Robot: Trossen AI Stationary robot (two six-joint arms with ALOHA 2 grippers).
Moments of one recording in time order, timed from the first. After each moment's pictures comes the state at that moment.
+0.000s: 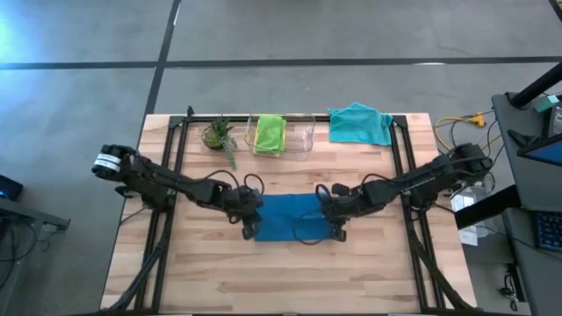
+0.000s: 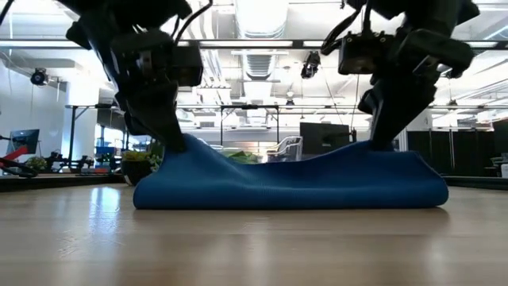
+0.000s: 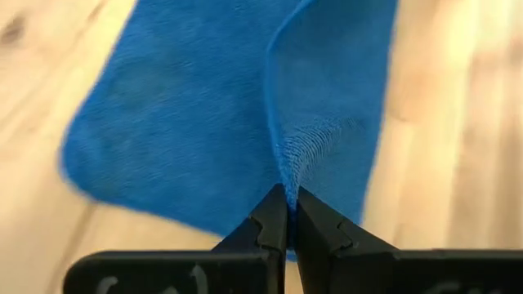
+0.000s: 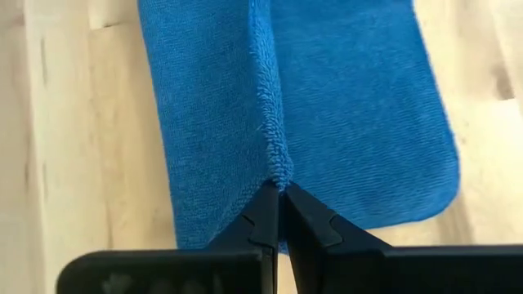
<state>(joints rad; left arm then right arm) -0.18 1.48 0.79 -0.20 -0.02 -0.59 0.26 1.50 0.85 -0.47 0.09 0.40</state>
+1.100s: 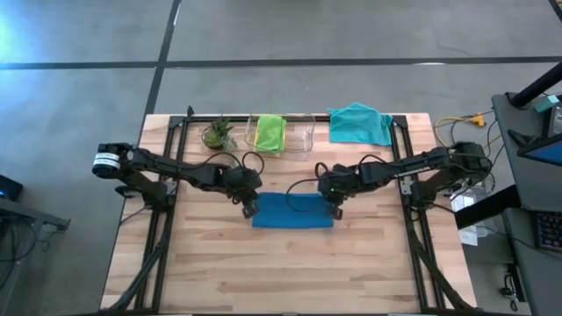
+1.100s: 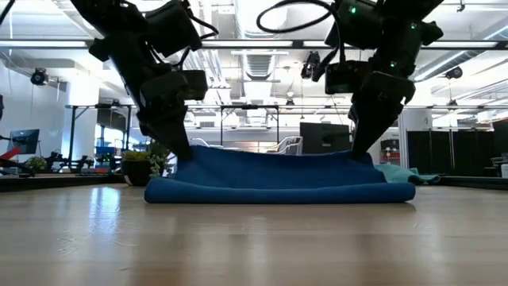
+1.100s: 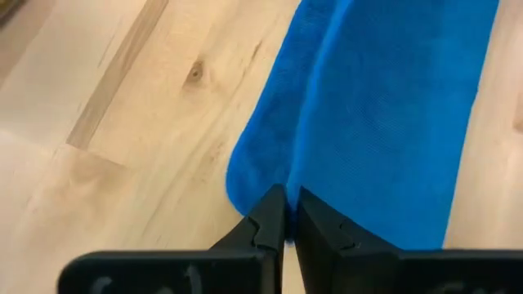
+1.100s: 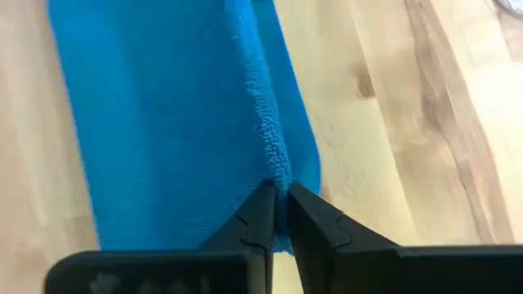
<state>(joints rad) 0.02 1.46 0.78 -0.28 -0.06 -0.38 0.02 1.50 0.85 -0.52 0.07 0.25</state>
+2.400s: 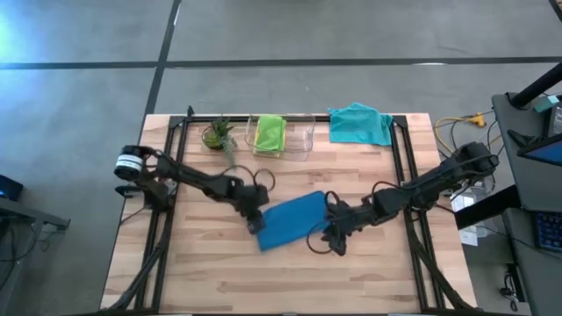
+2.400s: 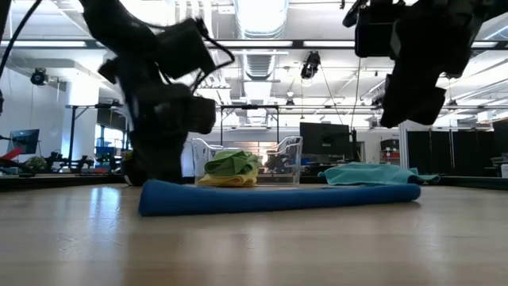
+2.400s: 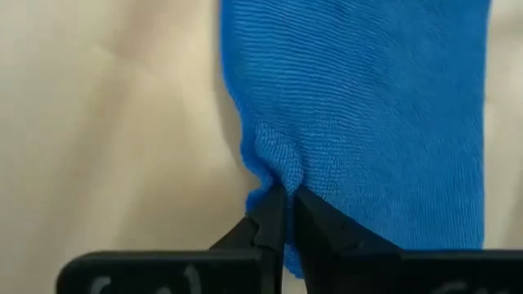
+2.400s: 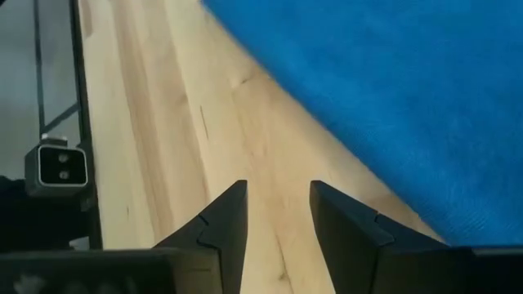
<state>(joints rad) -0.07 1.71 0.81 -0.21 0.19 -0.58 0.38 1.43 0.76 -0.18 0.03 0.81</state>
